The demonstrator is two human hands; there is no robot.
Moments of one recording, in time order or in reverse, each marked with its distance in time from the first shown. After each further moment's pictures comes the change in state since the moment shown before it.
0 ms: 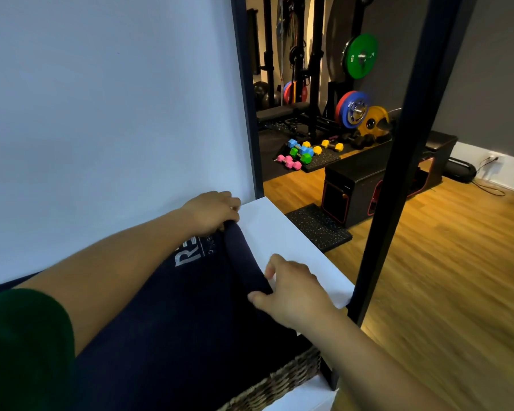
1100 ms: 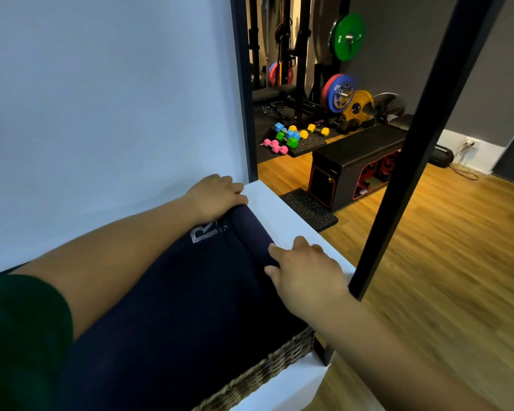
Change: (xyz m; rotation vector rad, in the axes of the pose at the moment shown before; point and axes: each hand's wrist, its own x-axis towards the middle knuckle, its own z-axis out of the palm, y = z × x) left_hand 0.010 0.020 -0.005 0.091 0.064 -0.019; right_hand -0.010 0.000 0.001 -0.428 0.154 -0.025
